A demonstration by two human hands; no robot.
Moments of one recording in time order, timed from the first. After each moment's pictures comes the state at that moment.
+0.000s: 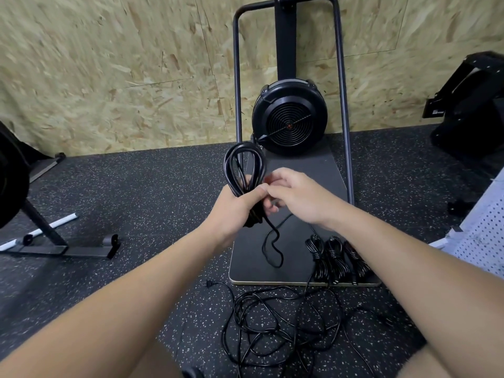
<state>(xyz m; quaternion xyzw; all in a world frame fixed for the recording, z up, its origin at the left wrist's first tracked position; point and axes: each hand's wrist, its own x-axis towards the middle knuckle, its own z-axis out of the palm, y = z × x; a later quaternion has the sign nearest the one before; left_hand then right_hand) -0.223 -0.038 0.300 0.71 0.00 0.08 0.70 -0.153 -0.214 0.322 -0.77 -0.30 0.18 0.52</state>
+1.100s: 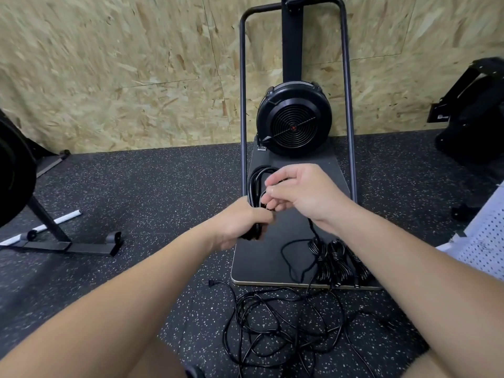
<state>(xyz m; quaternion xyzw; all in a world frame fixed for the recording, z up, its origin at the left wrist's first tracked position) -0.222 -0.023 0.291 0.76 0.04 -0.09 0.65 -0.168 -0.211 0.339 -0.71 -0.24 0.18 0.64</state>
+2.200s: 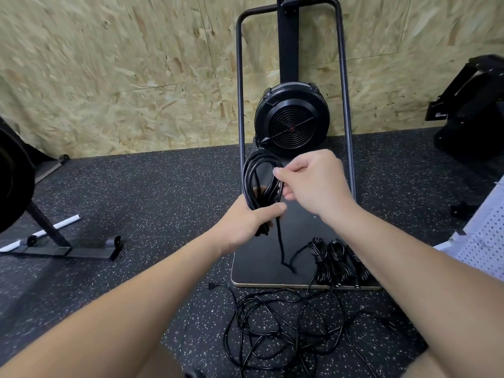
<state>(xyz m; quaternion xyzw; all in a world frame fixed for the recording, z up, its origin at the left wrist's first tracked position) -0.230 -0.041 0.298 0.78 -0.03 0.02 0.62 -0.168 -0.215 0.356 -0.82 -0.15 -0.03 0.56</state>
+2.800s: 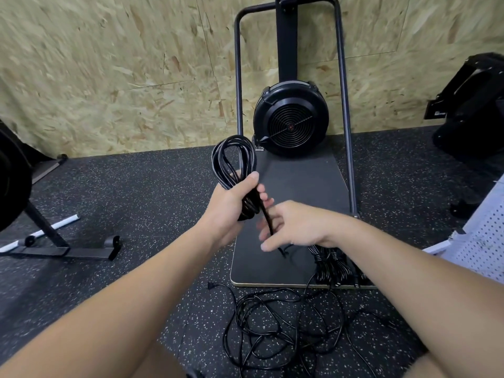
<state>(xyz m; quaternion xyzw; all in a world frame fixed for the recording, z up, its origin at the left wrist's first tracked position) -0.216 -0.034 0.308 0.57 0.03 0.09 0.82 -0.160 -0.211 0.294 -0.80 -0.31 0.33 0.40</state>
